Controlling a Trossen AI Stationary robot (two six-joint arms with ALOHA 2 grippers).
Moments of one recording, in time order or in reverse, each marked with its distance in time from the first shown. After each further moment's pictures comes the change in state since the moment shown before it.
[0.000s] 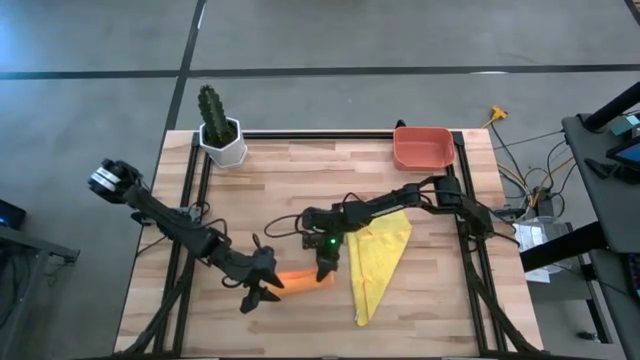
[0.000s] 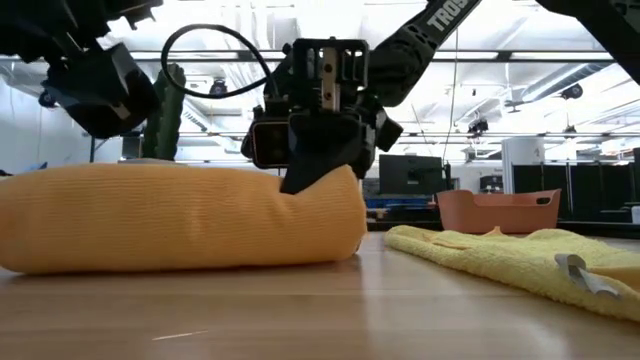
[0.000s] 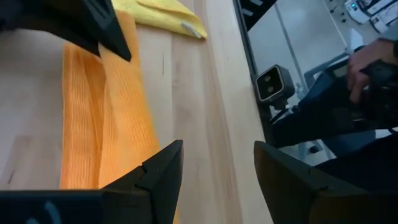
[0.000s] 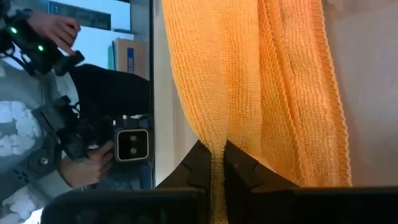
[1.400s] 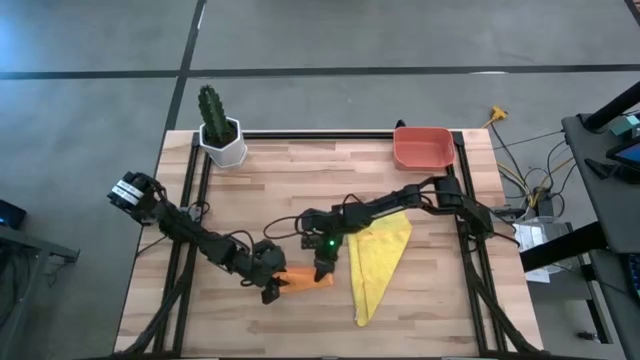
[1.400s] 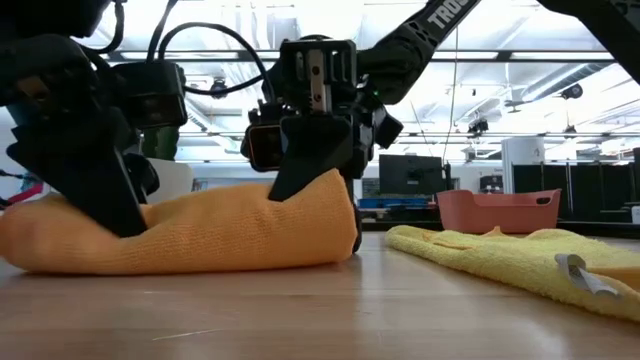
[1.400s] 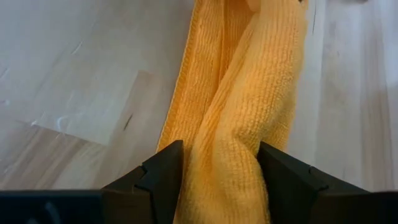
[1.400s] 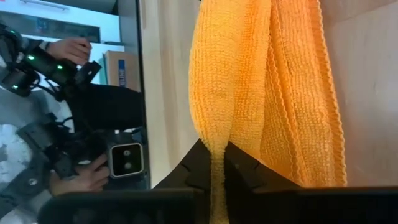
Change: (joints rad) left arm 0.049 0.253 0.001 -0.055 -0.179 -0.132; right arm 0.007 -0.009 0.001 -0.004 0.074 0.045
